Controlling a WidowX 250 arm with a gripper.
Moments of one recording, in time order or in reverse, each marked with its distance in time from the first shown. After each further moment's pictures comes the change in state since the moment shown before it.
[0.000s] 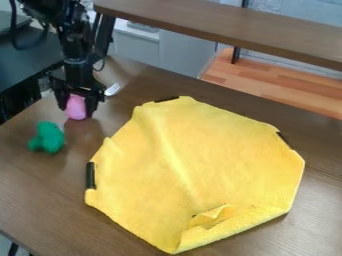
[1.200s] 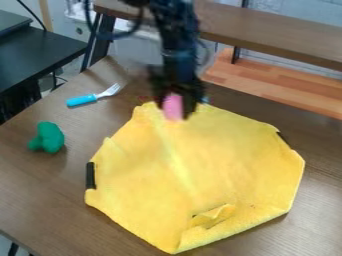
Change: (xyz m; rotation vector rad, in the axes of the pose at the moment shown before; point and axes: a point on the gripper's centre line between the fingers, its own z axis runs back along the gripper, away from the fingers) arm -0.019 -0.185 0.081 -0.227 -0.103 -0.386
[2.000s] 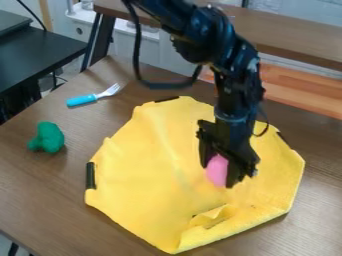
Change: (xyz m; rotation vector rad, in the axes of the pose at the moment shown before) arm -0.047 -0.102 -0.031 -0.032 0.095 -0.249
